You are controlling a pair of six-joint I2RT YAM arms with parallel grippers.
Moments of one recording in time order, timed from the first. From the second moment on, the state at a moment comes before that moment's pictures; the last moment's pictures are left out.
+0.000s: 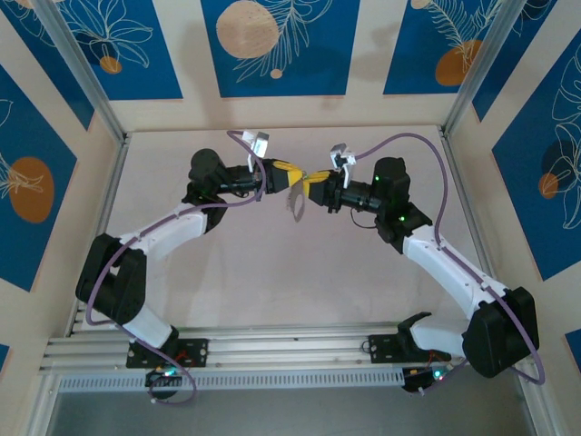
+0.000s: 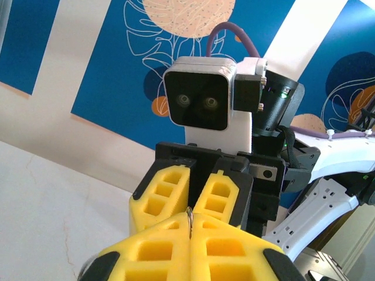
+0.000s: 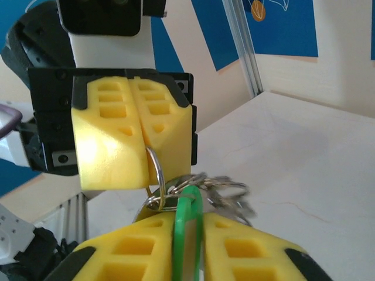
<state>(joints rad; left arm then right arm) -0.50 1.58 1.06 0.82 1.05 -0.72 0.43 1.20 0.90 0.17 -0.73 0.29</state>
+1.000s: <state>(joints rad) -0.51 1.57 1.06 0.92 1.03 -0.79 0.39 1.12 0.88 0.09 -0.76 0.28</state>
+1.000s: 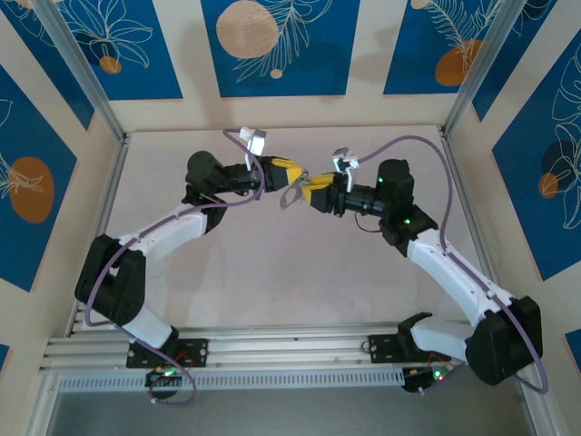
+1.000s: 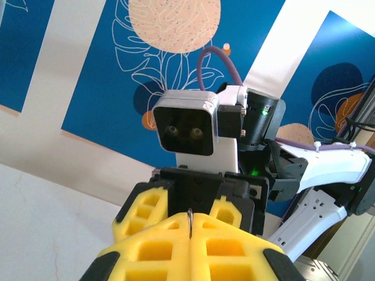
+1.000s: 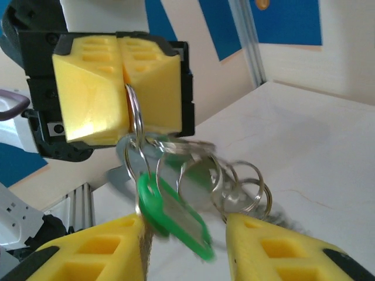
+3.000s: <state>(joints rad) -0.56 1.63 0.93 1.24 0.89 -0.92 0.42 1.18 0.80 0.52 -0.76 0.64</state>
